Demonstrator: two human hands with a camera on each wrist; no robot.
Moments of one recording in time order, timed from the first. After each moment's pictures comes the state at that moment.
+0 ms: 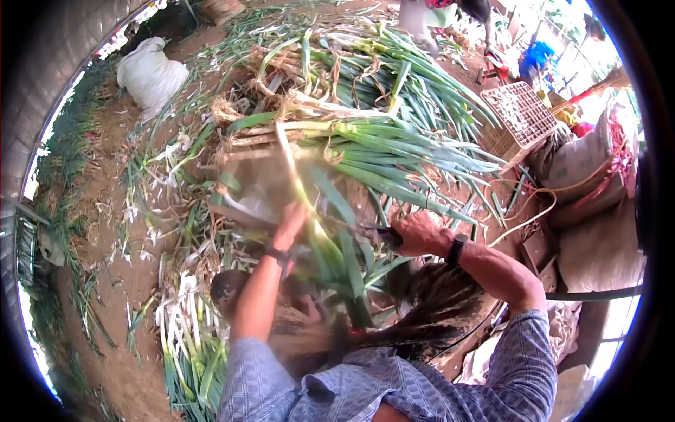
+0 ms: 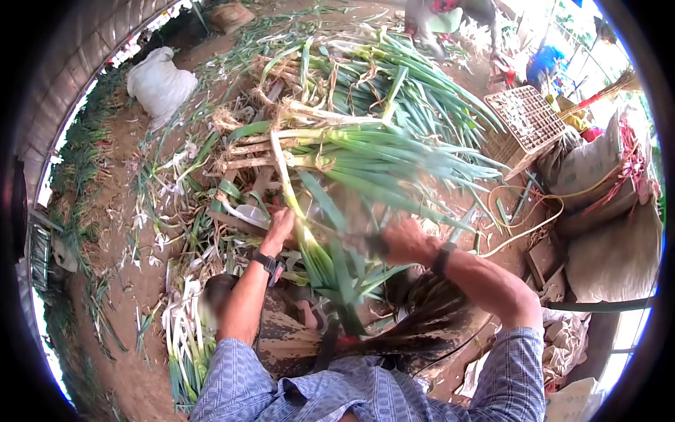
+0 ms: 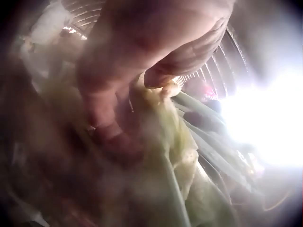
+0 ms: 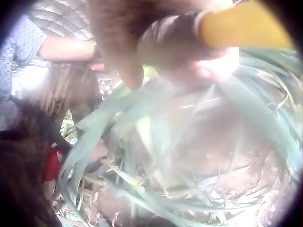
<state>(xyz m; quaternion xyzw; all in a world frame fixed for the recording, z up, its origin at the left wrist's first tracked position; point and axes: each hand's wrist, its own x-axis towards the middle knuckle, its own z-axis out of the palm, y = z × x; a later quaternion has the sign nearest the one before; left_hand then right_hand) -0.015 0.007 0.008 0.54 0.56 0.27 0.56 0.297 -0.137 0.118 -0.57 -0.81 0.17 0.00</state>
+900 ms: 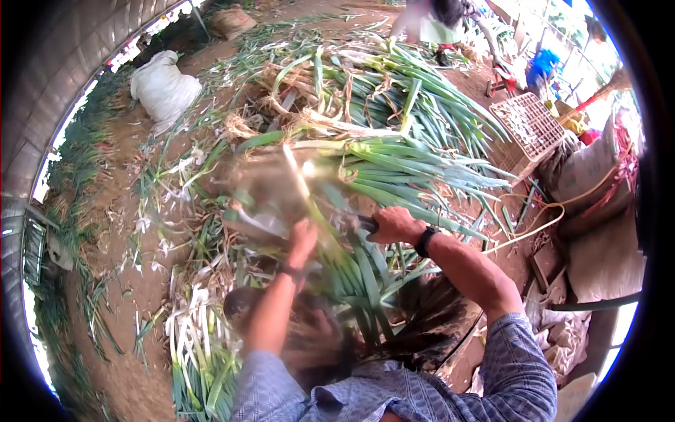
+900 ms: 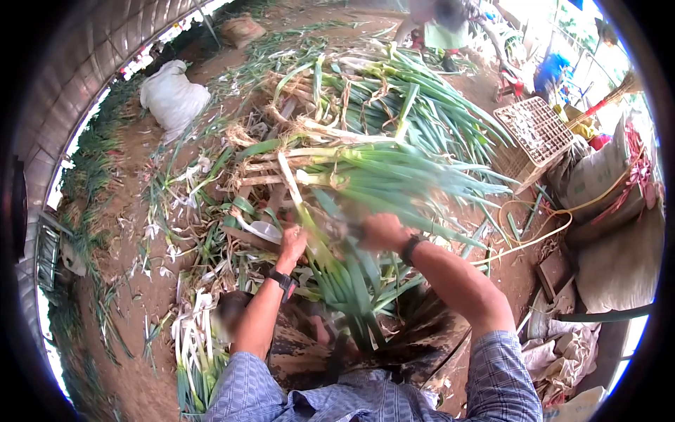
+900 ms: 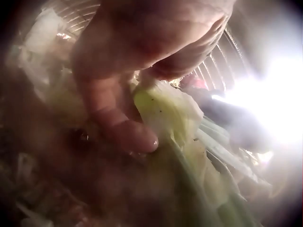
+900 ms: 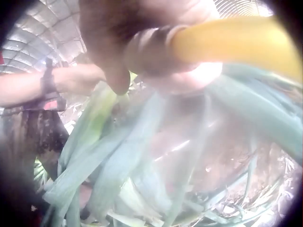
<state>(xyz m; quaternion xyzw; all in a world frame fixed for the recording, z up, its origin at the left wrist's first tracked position) -0.026 0.017 -0.029 0.62 0.61 0.31 0.39 0.250 -0.051 0.100 -0.62 -0.74 0.24 0.00</state>
